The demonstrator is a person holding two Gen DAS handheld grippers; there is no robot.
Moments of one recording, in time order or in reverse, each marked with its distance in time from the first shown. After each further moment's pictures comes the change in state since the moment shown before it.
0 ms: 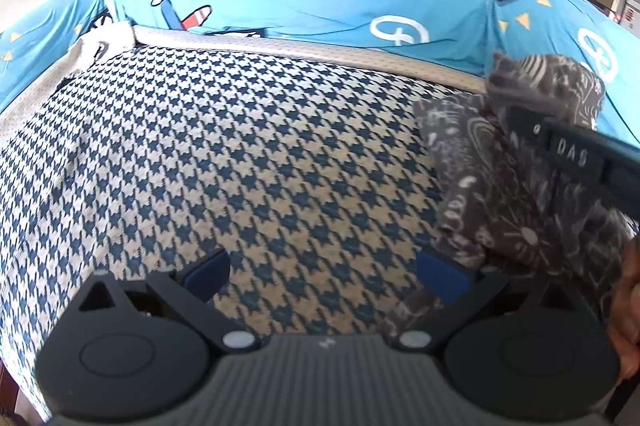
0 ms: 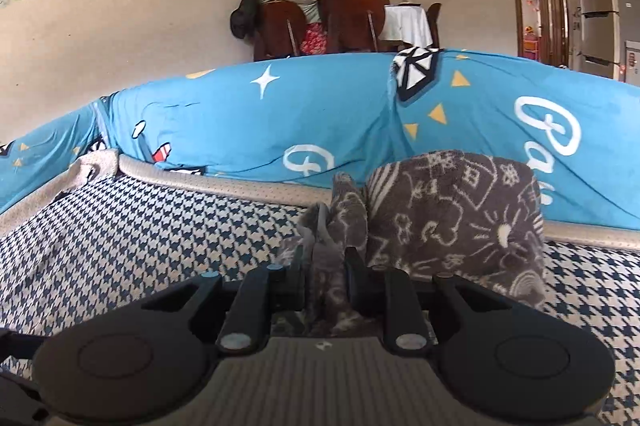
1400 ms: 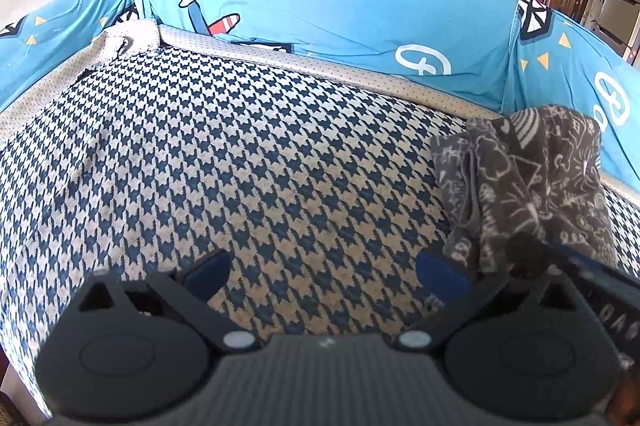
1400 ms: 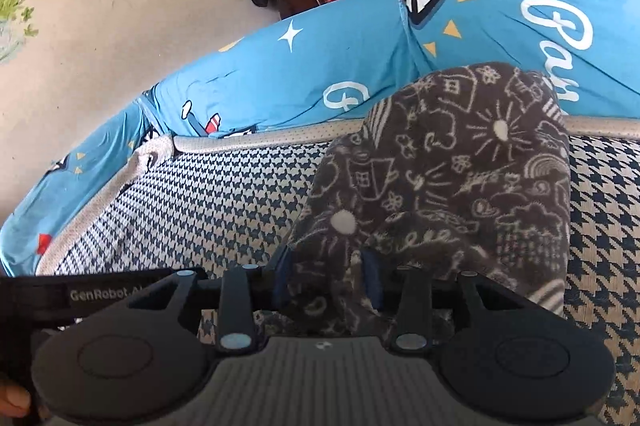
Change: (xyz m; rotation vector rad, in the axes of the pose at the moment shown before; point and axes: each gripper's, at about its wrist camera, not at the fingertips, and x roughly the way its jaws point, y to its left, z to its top) left arm -0.011 0.016 0.008 -0.090 -0.041 0.010; right arm -0.031 -0.016 -0.026 0.164 0.136 0.191
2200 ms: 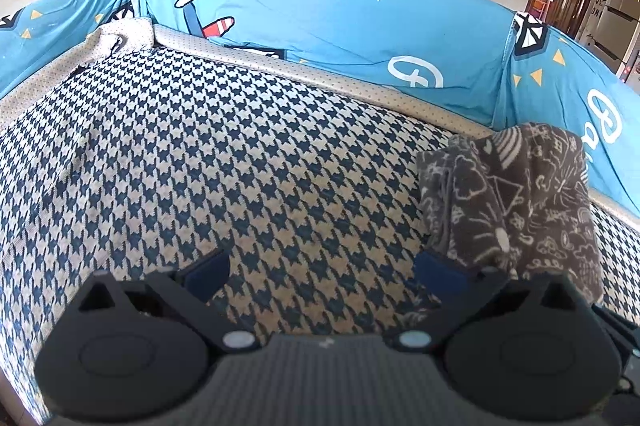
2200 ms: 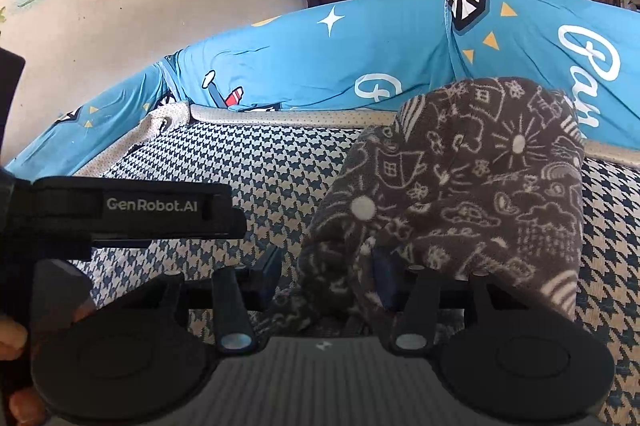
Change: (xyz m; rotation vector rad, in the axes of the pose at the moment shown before) left arm 0.000 -0.005 0.004 -0.022 -0.023 -0.051; right arm -0.017 0.019 -0.007 -0.114 0.018 -0.012
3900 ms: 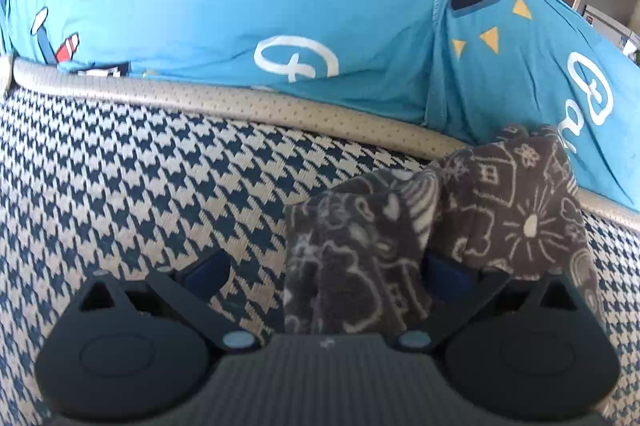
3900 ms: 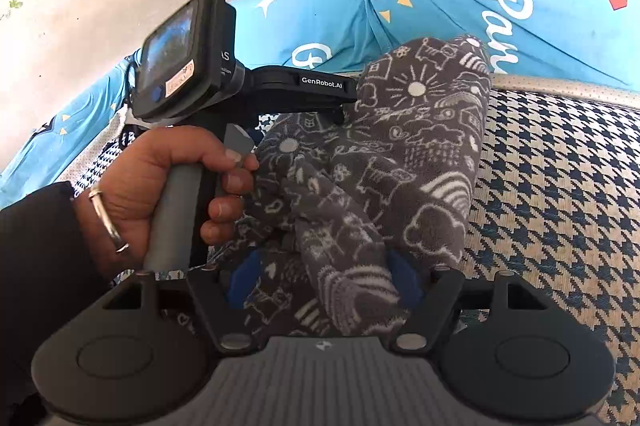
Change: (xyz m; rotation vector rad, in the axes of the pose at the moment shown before) left arm 0.129 -0.077 0.053 0.104 0.071 -0.182; right arm -0.052 -0.039 -0.026 0.108 0.077 -0.088
